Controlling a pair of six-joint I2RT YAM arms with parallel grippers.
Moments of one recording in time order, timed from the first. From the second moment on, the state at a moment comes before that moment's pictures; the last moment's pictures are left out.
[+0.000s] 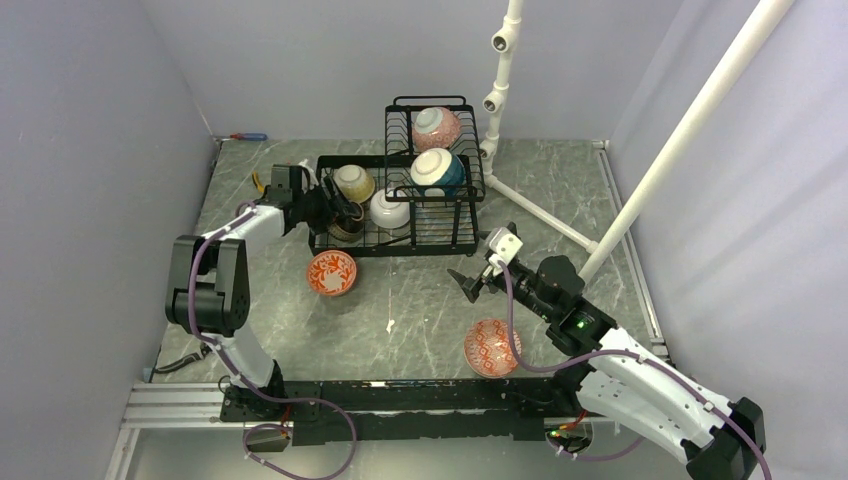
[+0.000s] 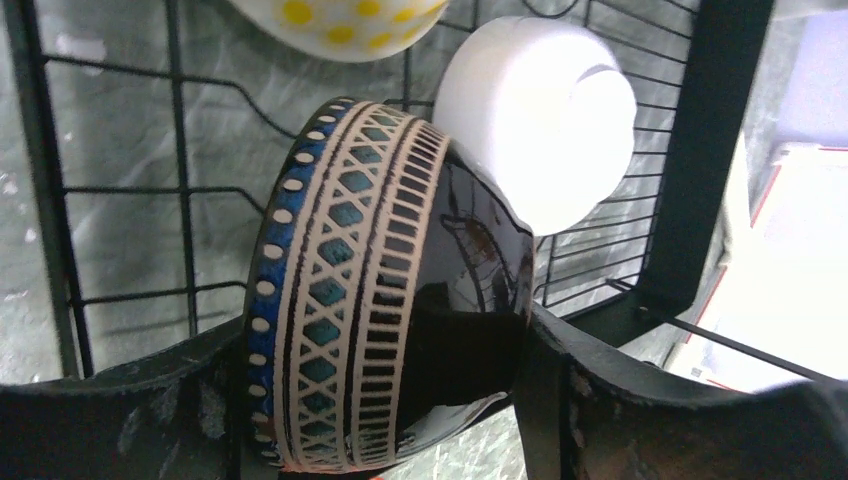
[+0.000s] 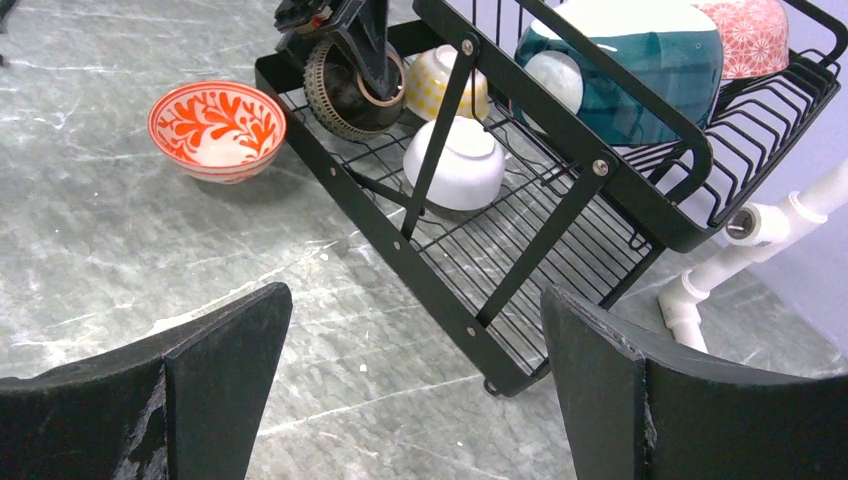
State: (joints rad) left arm -0.10 1.72 1.07 -0.10 0.41 -0.59; right arm 0.73 0.70 0.49 0.16 -0.12 -0.26
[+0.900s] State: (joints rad) left arm -0.12 1.75 1.28 -0.54 0.25 -0.42; right arm 0.73 0.72 0.50 0.16 -0.12 -0.26
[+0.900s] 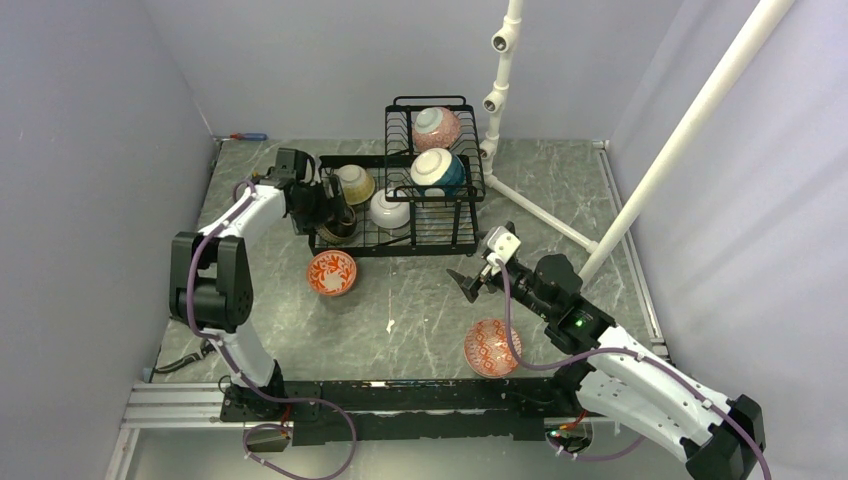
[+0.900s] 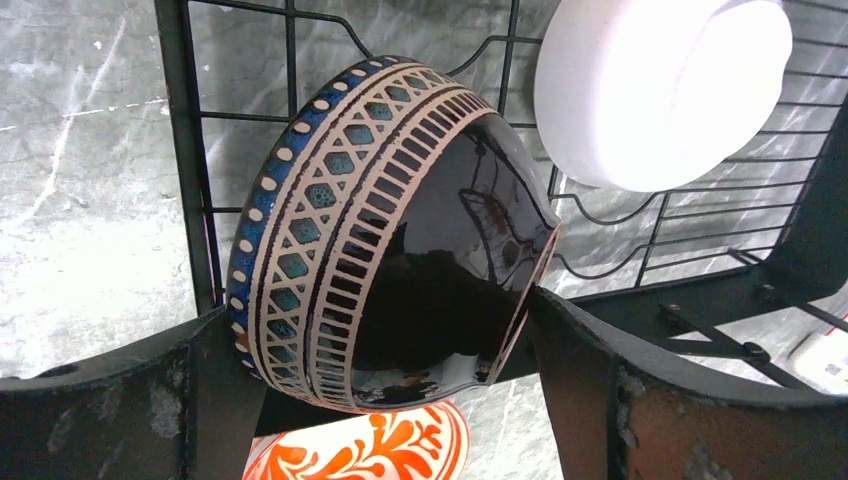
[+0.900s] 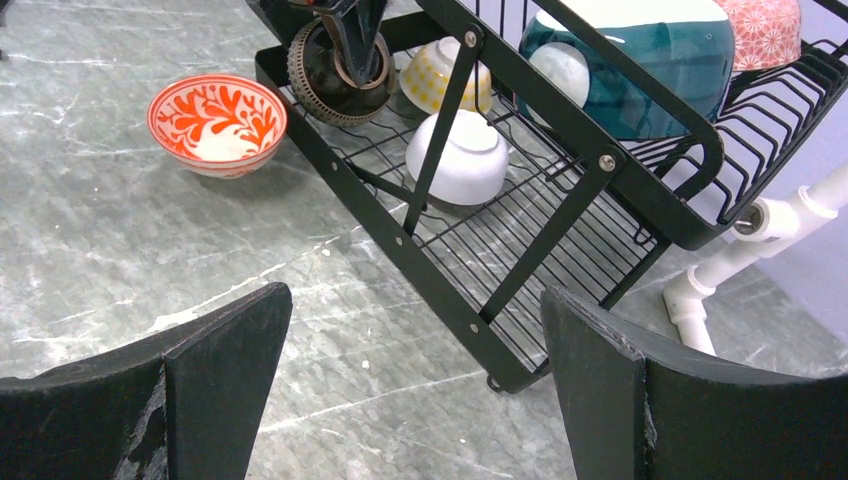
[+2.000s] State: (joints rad) left arm -0.13 1.88 1.36 -0.55 0.52 -0.33; right arm 0.73 0.74 0.51 0.16 -0.13 -0.25
